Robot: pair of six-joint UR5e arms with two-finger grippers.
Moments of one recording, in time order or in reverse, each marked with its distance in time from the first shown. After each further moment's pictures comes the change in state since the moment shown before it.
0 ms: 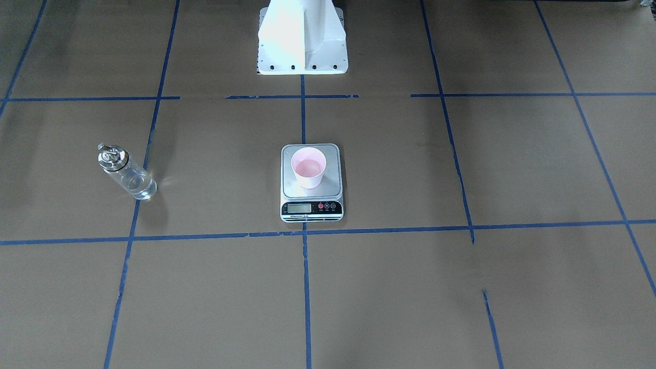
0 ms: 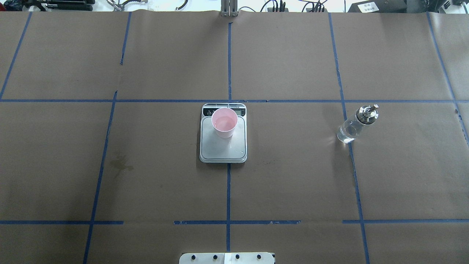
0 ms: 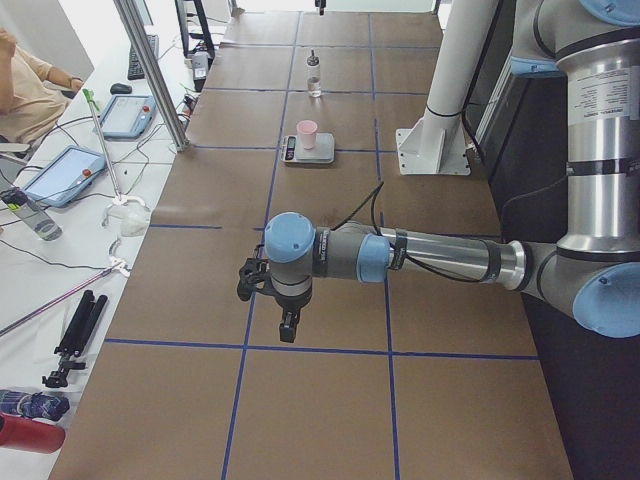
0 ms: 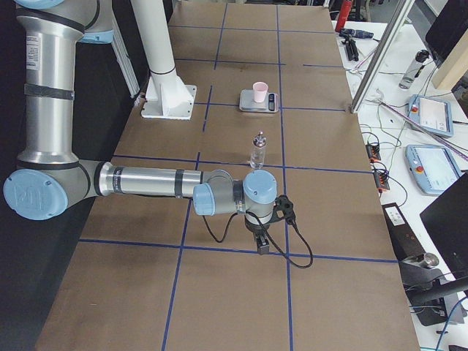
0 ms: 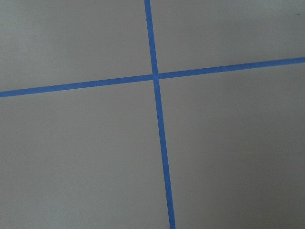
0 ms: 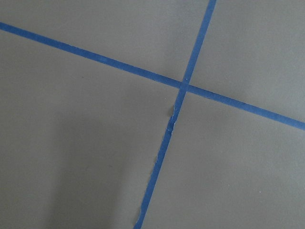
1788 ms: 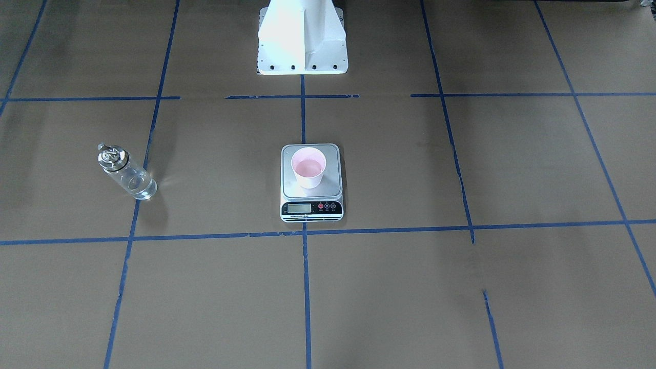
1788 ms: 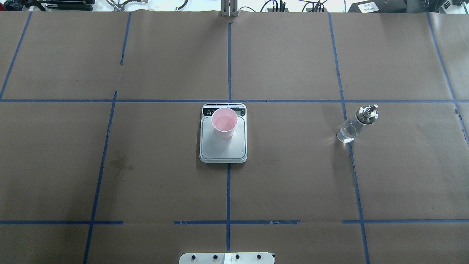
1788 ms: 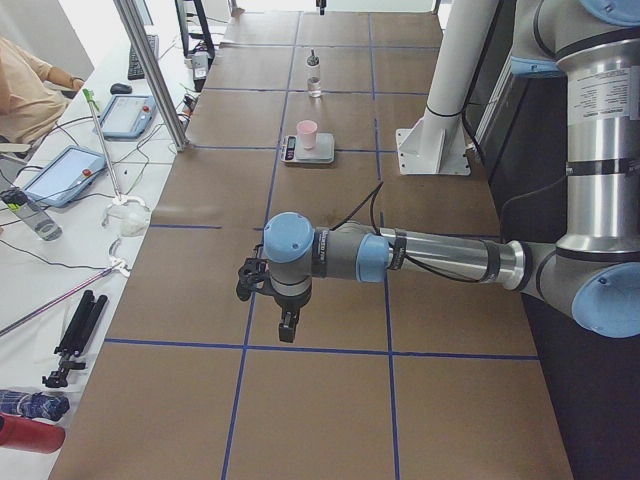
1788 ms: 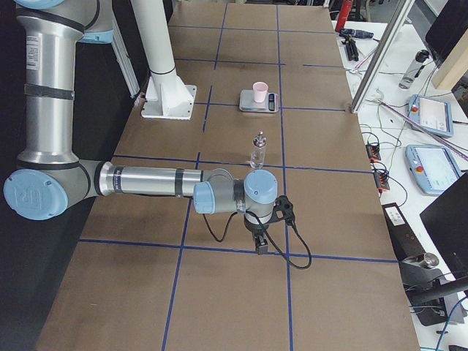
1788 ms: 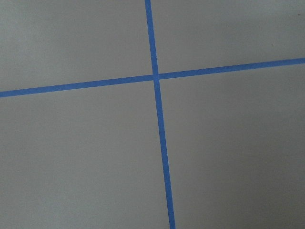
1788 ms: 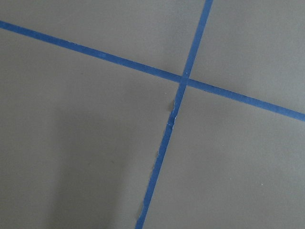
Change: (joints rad) left arm -0.001 -0.003 0.001 0.000 -0.001 -0.001; right arm 0.001 0.002 0.008 -0.036 0.003 0.001
